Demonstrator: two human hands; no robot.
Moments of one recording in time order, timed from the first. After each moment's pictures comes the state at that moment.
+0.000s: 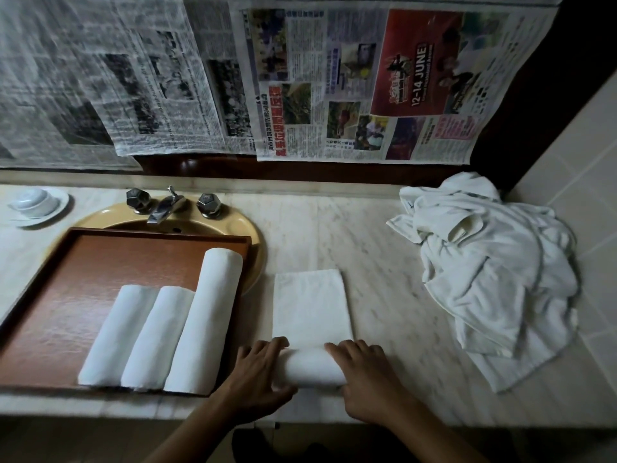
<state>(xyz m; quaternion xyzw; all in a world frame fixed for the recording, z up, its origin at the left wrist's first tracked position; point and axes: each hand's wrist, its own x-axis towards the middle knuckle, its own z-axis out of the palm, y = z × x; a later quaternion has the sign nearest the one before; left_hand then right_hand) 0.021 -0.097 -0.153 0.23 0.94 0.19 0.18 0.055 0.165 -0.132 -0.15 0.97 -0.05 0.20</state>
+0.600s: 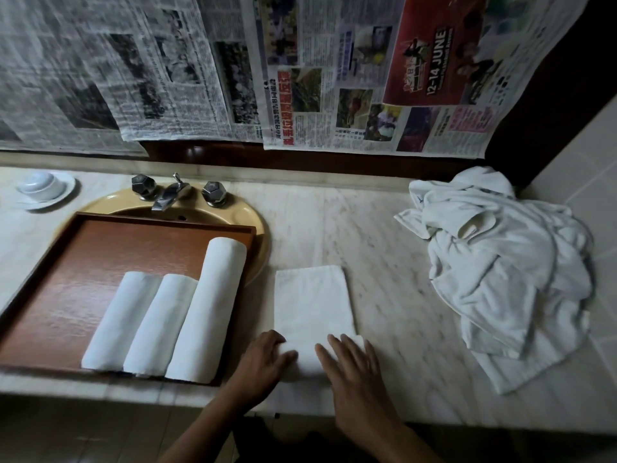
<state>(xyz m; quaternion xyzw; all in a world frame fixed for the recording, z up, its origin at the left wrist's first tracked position) 0.023 -0.085 -0.168 0.05 0.91 0.38 0.18 0.088 0.142 -0.150 -0.17 0.98 -0.10 0.05</state>
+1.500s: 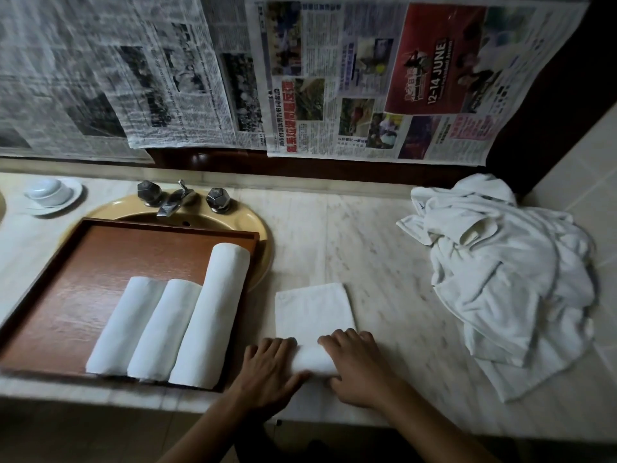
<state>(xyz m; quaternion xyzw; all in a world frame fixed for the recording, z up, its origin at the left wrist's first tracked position) 0.031 -0.083 -0.165 0.20 0.96 0.16 0.12 0.026 0.150 -0.134 -0.21 0.96 -0.03 0.17</state>
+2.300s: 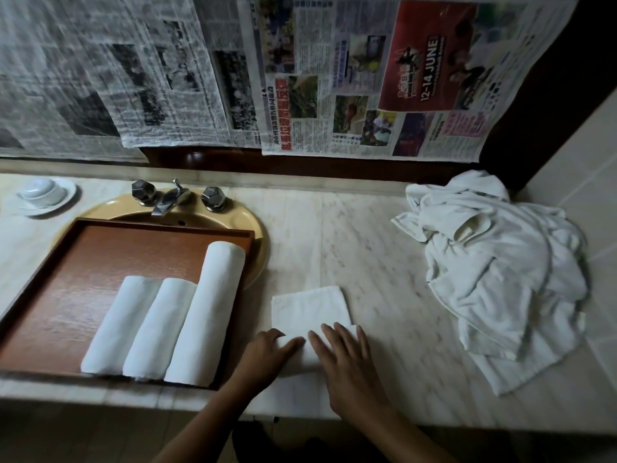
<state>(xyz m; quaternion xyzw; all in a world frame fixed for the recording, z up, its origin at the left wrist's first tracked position) 0.005 -0.069 -0.162 0.02 0.93 0.33 0.19 0.063 0.136 -0.148 -0.16 0.98 -0.04 0.09</state>
